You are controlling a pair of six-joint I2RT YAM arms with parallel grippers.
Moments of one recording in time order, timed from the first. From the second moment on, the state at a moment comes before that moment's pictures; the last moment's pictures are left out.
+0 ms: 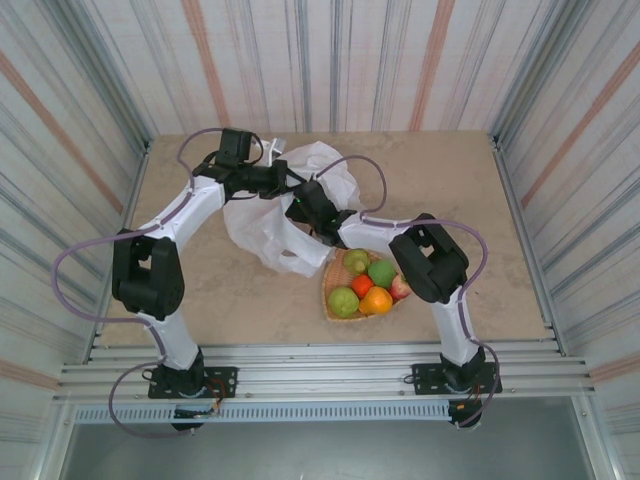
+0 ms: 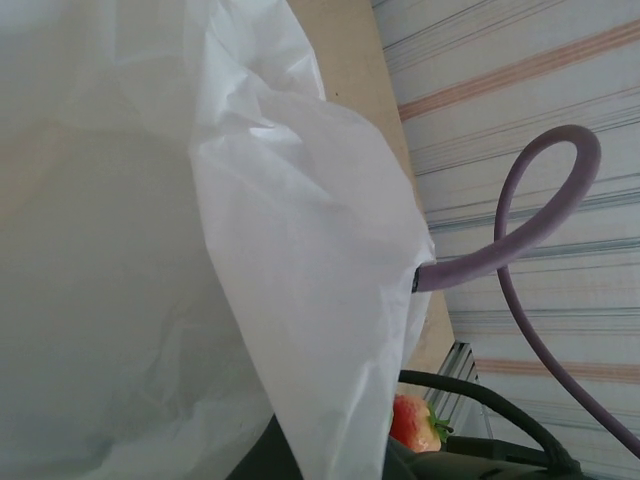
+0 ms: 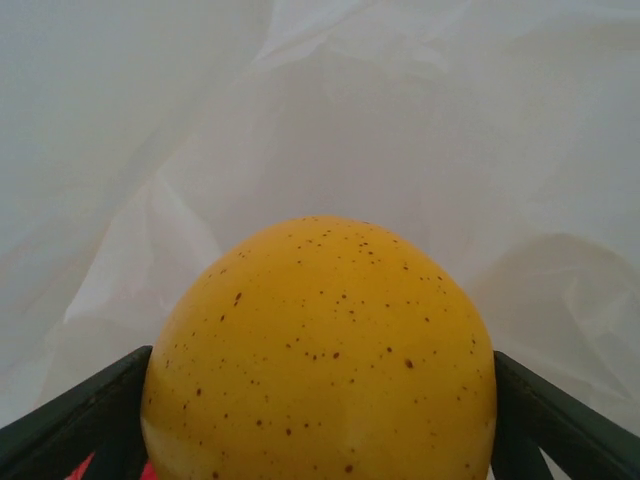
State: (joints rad) left arm -0.30 1.79 1.48 -0.42 0.80 -0.50; right arm 0.77 2.11 1.42 0.09 0.35 0.75
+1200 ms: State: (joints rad) left arm -0.27 1.79 1.48 -0.43 0.79 -0.45; right arm 0.74 1.67 1.13 -0.20 -0.05 0.28
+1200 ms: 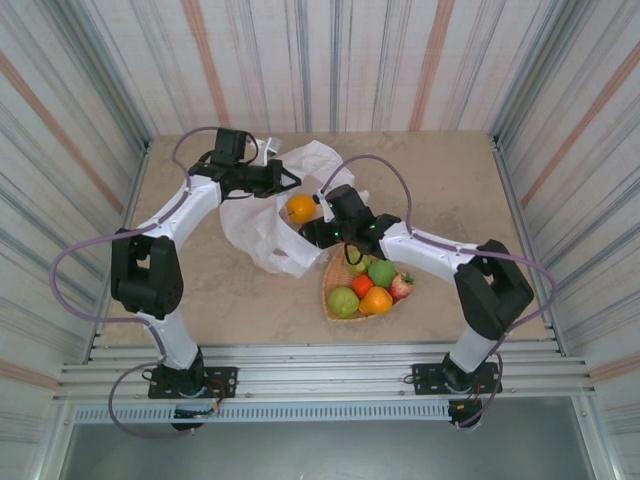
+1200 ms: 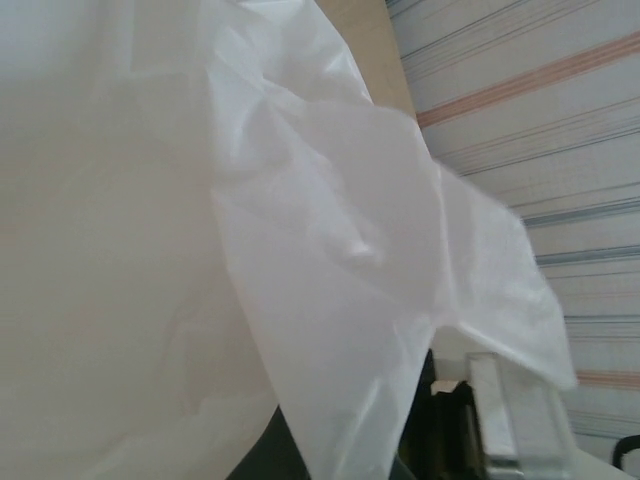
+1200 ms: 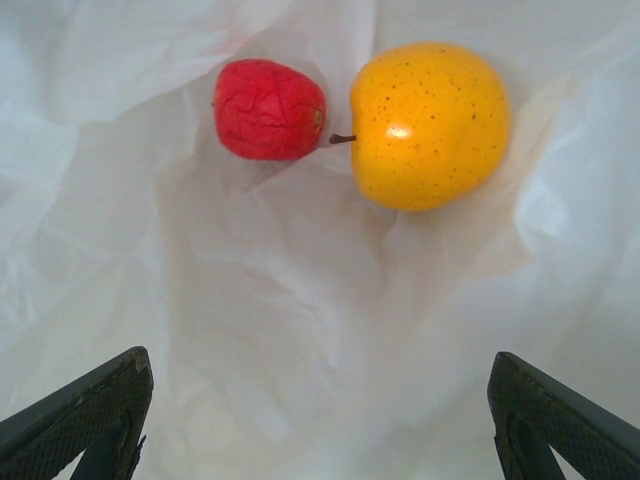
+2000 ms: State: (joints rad) left arm -0.27 1.79 1.48 -0.45 0.78 -0.43; right arm 0.85 1.28 1.06 -0.77 -0.19 0.09
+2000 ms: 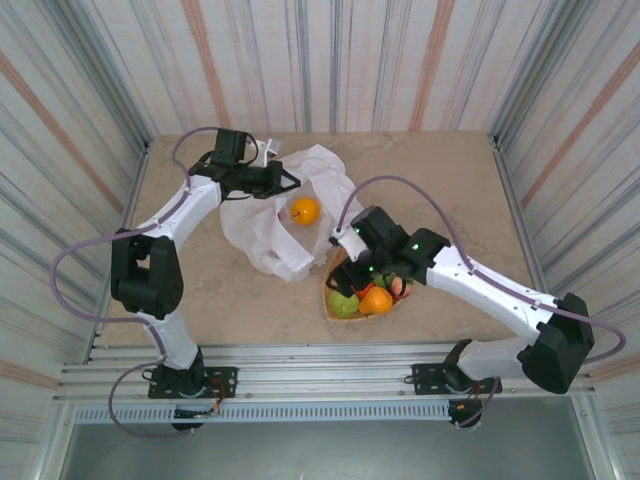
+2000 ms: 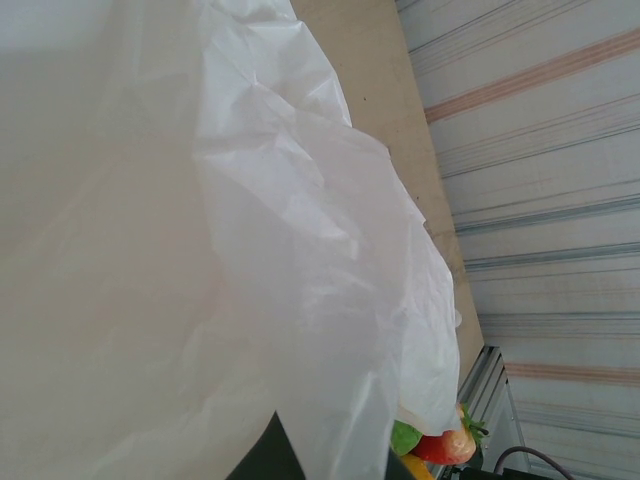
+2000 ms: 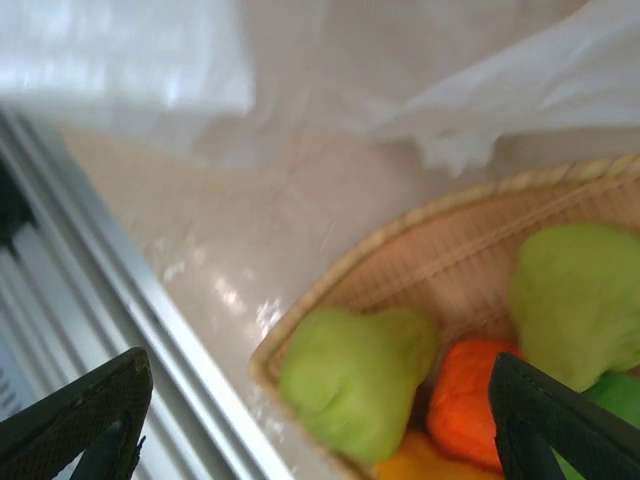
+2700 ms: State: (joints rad) left arm -0.27 1.79 1.48 -0.45 0.77 -0.43; right arm 0.97 1.56 1.07 -0.86 -0.05 -0.02
